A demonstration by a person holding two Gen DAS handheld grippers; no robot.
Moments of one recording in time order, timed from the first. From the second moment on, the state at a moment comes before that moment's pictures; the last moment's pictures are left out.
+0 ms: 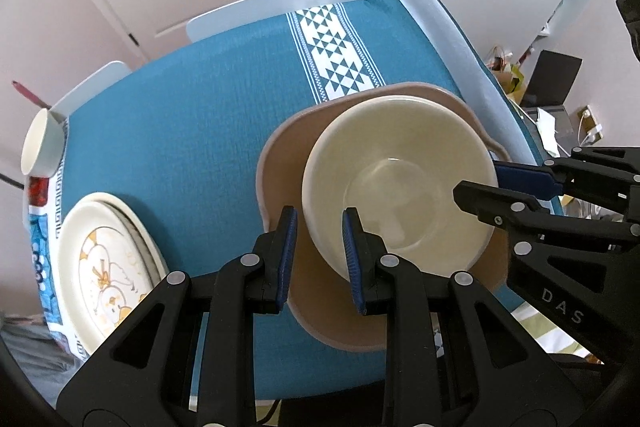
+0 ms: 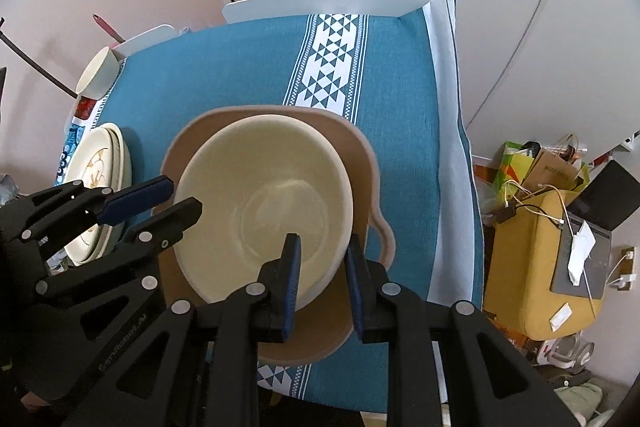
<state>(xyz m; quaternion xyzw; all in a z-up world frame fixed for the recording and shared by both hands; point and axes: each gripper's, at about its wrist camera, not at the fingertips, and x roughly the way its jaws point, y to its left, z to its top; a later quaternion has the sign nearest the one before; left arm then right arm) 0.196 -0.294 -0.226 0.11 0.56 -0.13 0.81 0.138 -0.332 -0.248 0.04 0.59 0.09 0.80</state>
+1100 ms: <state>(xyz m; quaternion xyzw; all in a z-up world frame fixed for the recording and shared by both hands) 0.203 -0.073 -0.080 -0.05 0.41 0.08 0.91 0.212 -0.217 -0.106 0.01 0.42 0.32 0.85</state>
